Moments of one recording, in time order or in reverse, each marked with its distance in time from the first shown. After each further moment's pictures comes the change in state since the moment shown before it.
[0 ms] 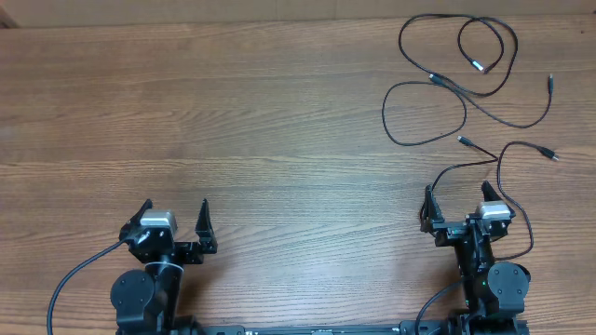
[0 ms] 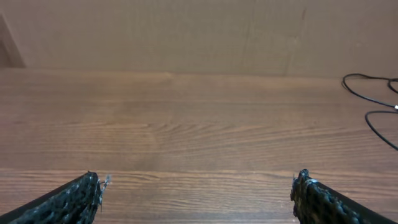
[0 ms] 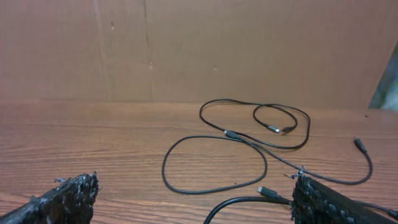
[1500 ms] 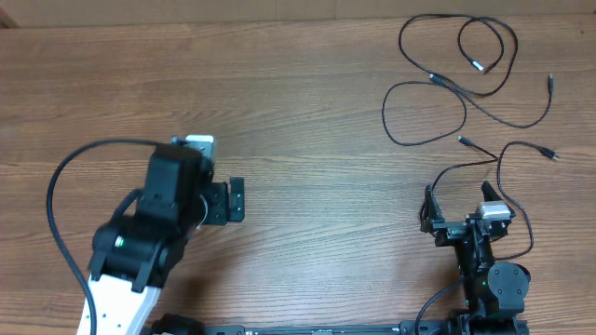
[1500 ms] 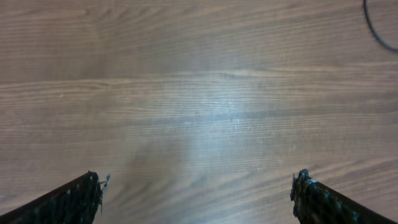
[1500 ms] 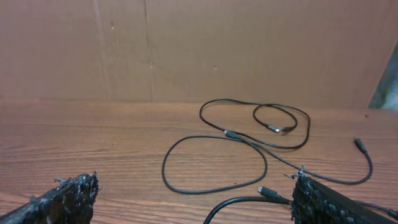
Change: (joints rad) left arm -0.353 0.922 0.772 -0.580 -0.156 -0.167; right arm 0.000 0.000 0.000 0.001 0.000 0.000
